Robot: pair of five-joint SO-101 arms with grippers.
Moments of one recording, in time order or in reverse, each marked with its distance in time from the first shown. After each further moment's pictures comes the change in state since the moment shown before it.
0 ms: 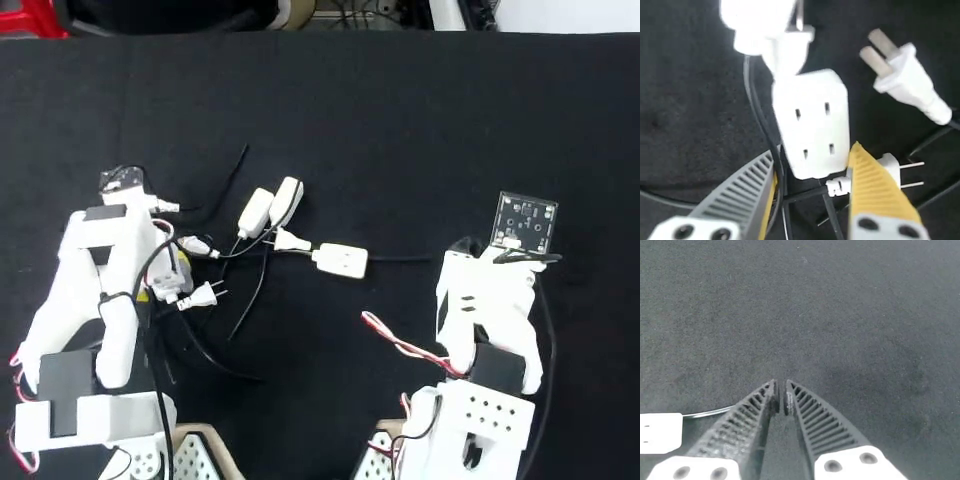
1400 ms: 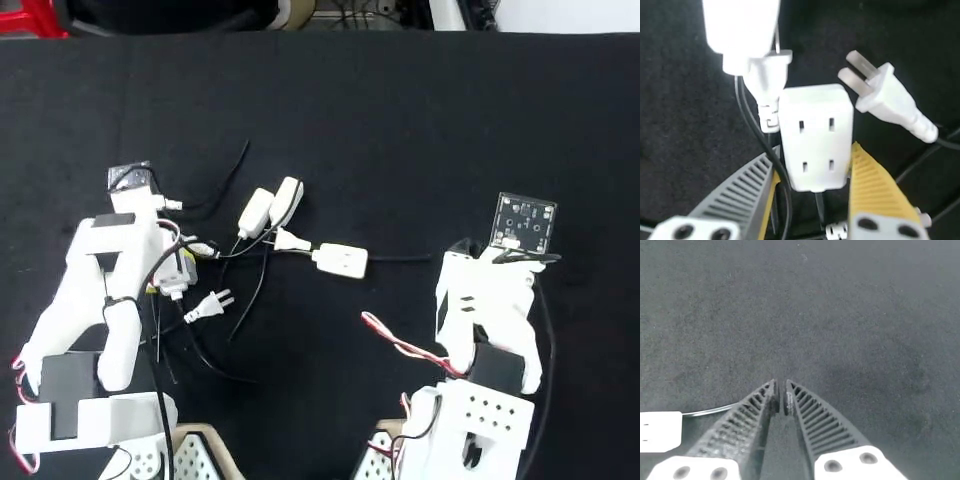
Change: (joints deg) left arm 0.8 -0.5 4.6 -10.5 -0.9; right arm 0.0 0.0 0.4 0.0 0.0
